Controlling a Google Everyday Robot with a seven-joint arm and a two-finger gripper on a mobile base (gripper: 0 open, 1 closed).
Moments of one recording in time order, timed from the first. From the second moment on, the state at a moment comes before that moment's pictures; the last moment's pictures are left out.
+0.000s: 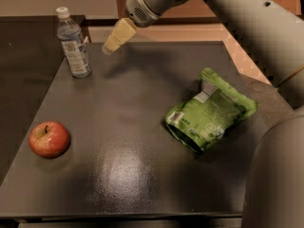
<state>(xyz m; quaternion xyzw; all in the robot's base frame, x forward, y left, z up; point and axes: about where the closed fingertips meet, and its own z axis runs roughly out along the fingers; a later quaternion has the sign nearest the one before) 0.691 0.087 0.957 -0.56 0.72 0.17 0.38</state>
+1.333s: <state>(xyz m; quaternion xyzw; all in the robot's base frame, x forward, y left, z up) 0.708 0.188 0.934 -0.59 0.69 0.23 0.36</state>
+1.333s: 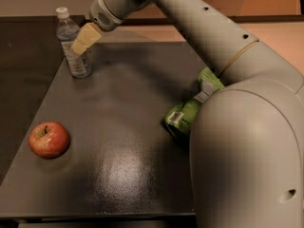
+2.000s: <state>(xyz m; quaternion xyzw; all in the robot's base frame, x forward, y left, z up) 0.712 0.205 0.928 -0.58 0.68 0.25 0.37</state>
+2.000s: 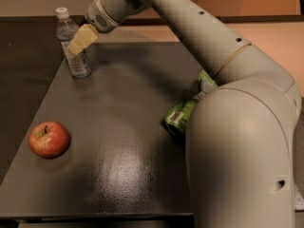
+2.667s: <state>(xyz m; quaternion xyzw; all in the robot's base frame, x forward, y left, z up) 0.703 0.204 0.930 -0.59 0.67 0.26 0.36</state>
